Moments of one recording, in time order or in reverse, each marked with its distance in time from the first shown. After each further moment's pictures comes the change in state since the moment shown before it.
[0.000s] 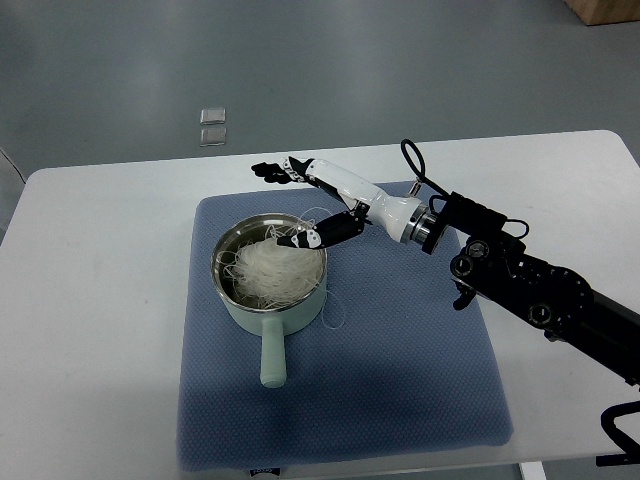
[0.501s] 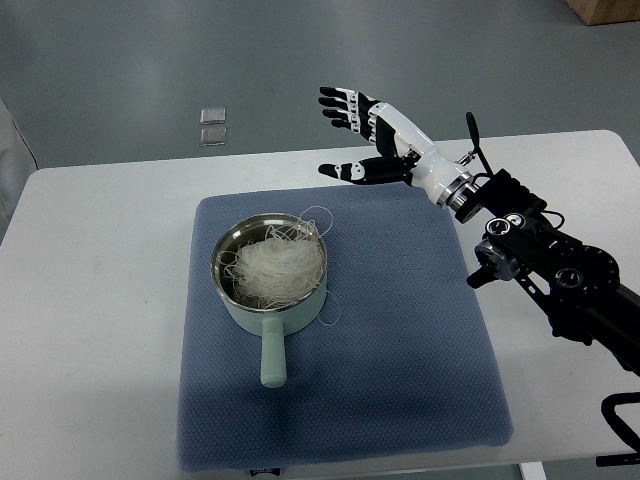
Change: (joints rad) left arm 0.000 0.000 0.000 0.000 0.000 0.000 0.000; right arm -0.005 -0.008 0.140 -0.116 0.317 -0.010 -0.001
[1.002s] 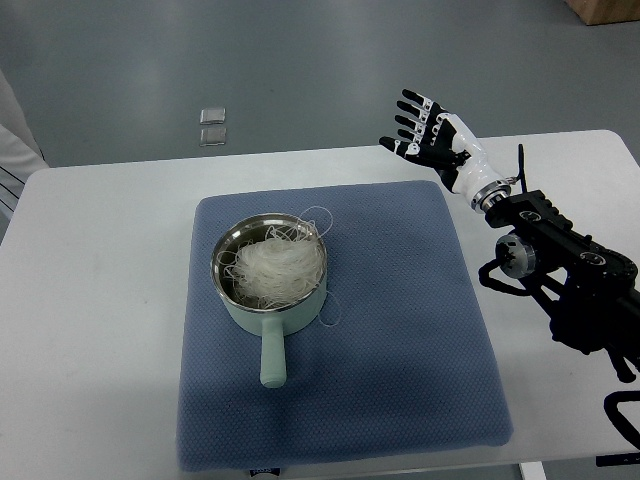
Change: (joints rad) left arm 0.000 0.000 -0.002 0.000 0.000 0.000 0.000; right arm 0.002 -0.002 0.003 -0.163 0.450 -0.054 -0.102
